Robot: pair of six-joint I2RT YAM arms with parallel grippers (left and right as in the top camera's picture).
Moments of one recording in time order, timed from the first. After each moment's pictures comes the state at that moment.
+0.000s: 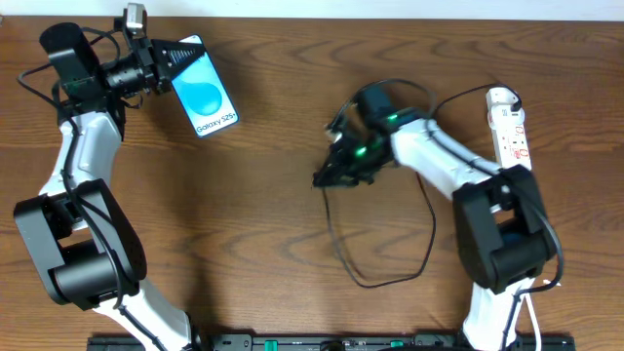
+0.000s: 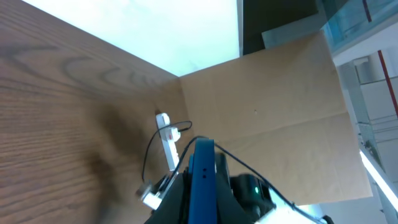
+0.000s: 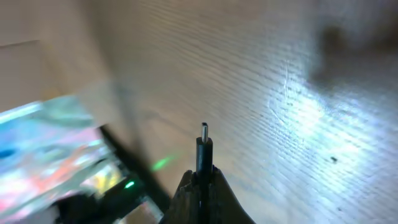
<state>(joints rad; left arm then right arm) 0.31 1.91 1.36 0.29 1.44 -0.98 0.40 2.02 1.38 -0.74 -0.87 0.32</state>
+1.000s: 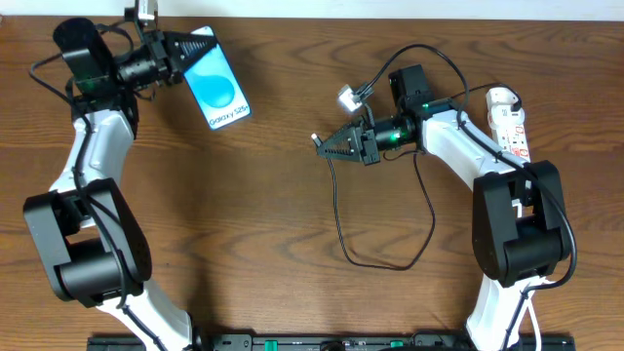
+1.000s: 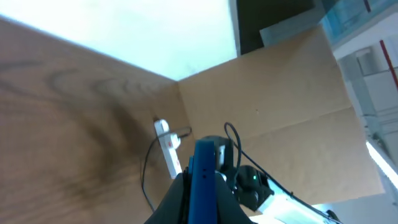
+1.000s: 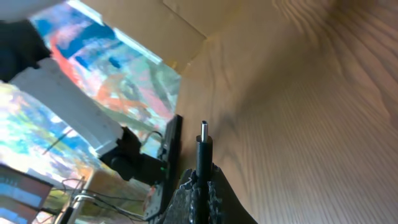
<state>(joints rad) 0.24 1.91 1.36 0.51 1.38 -1.09 0.28 2.02 1.38 -0.51 -1.45 -0.30</state>
